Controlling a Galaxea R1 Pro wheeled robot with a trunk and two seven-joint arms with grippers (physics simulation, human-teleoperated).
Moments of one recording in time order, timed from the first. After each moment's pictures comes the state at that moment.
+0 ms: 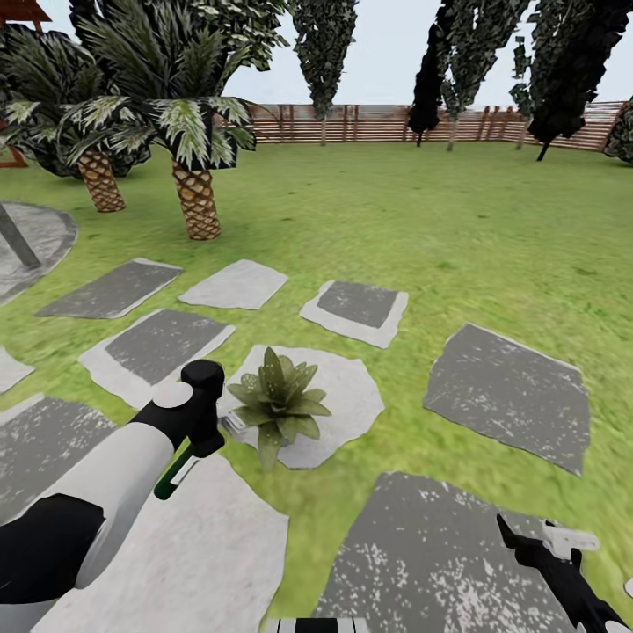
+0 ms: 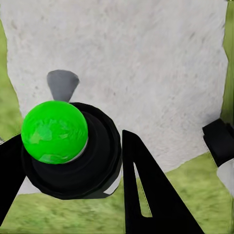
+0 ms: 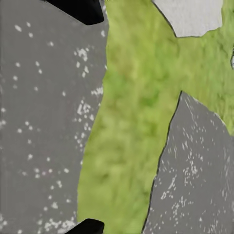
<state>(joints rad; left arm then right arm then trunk) -1.06 0.04 -0.31 -0.64 -1.47 0.98 -1.56 -0.33 -0.24 -0.49 -0.55 0.03 -0.42 0.38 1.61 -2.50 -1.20</state>
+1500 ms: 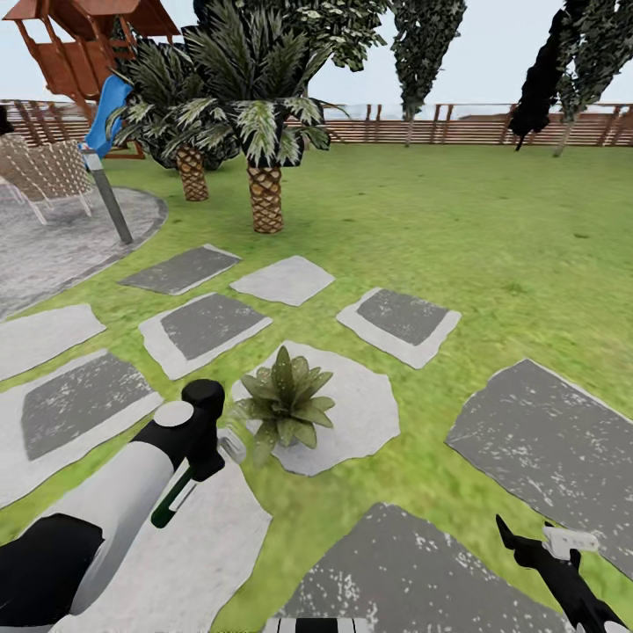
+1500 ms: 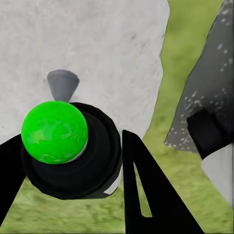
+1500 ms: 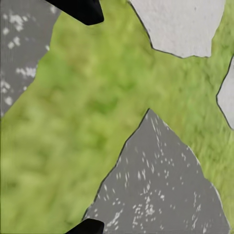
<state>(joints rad) -0.99 0.04 -0.31 -0.63 -1.45 0.99 -1.56 -0.33 -0.24 -0.49 -0.54 0.03 -0.42 0.38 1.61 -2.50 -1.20</state>
